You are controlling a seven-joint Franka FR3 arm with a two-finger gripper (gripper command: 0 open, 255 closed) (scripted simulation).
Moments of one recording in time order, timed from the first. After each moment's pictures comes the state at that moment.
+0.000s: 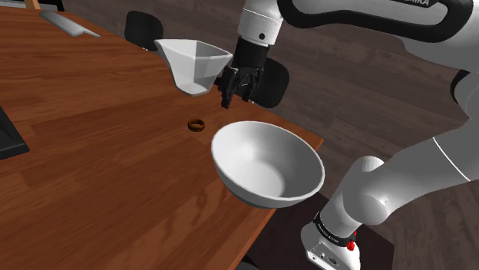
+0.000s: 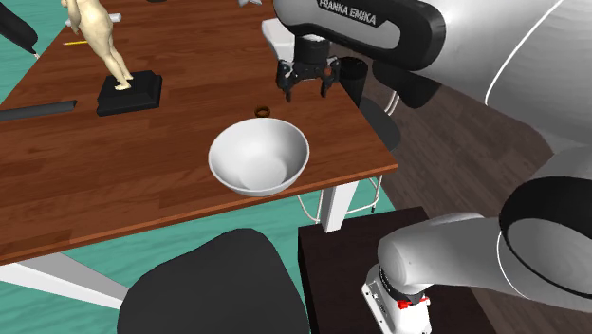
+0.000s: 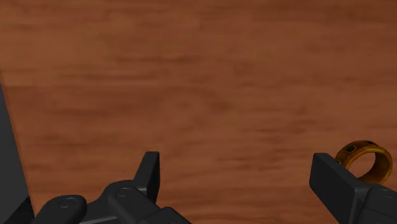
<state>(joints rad) 0.11 -0.46 0.29 -2.03 0.16 1.67 0.27</state>
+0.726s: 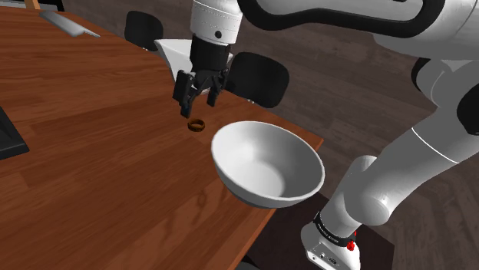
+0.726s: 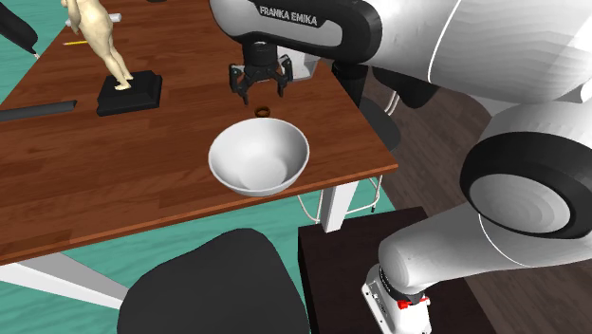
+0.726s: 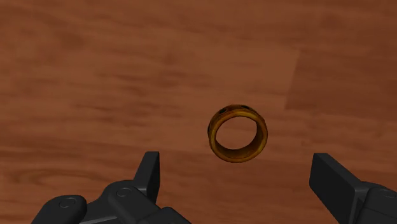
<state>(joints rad) 0.15 -0.24 0.45 -1.83 0.09 1.71 0.38</state>
